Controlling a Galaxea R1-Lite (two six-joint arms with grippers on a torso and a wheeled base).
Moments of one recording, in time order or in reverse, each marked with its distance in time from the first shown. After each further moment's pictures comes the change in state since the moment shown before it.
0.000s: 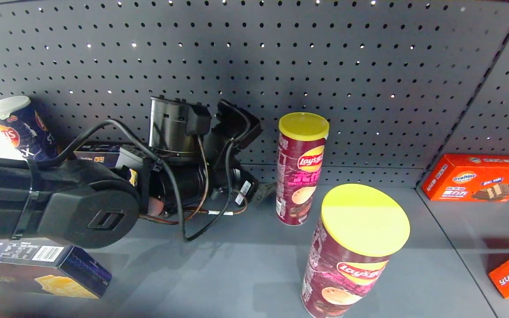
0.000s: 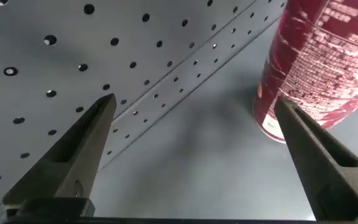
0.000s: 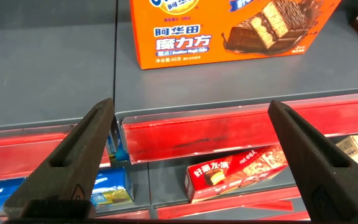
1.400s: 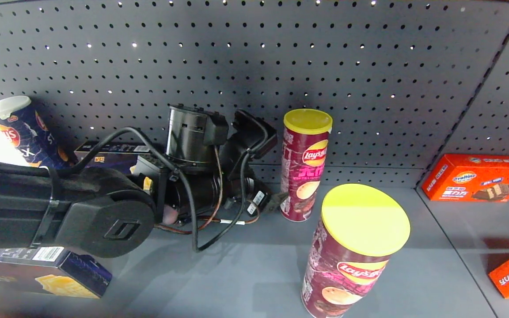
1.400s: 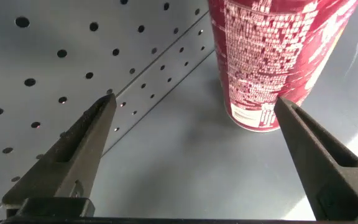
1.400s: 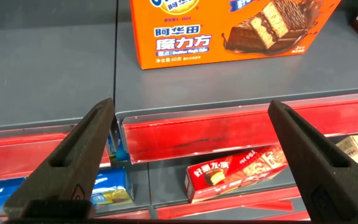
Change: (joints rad) left arm -0.051 0.029 -0.002 -0.008 0.000 0.012; right arm 0.000 0.000 0.000 0.000 0.000 0.000
